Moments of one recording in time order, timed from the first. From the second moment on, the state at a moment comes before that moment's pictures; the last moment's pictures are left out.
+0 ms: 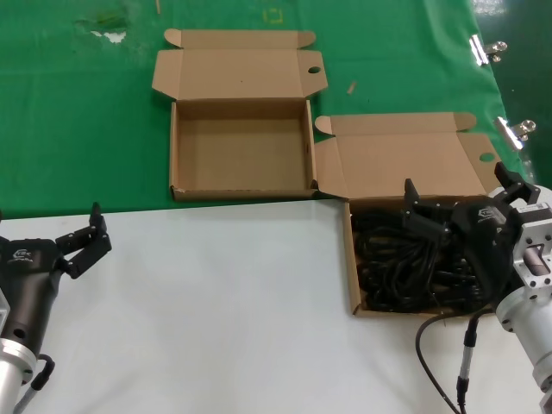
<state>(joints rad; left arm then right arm) 0.00 -0.30 1.60 -1.60 -1.80 0.00 0.00 0.04 0.30 -1.62 1.56 1.81 -0.02 -0.04</state>
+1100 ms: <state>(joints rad) 0.00 -0.30 1.60 -1.60 -1.80 0.00 0.00 0.11 0.59 -1.77 1.60 1.85 -0.25 0.02</state>
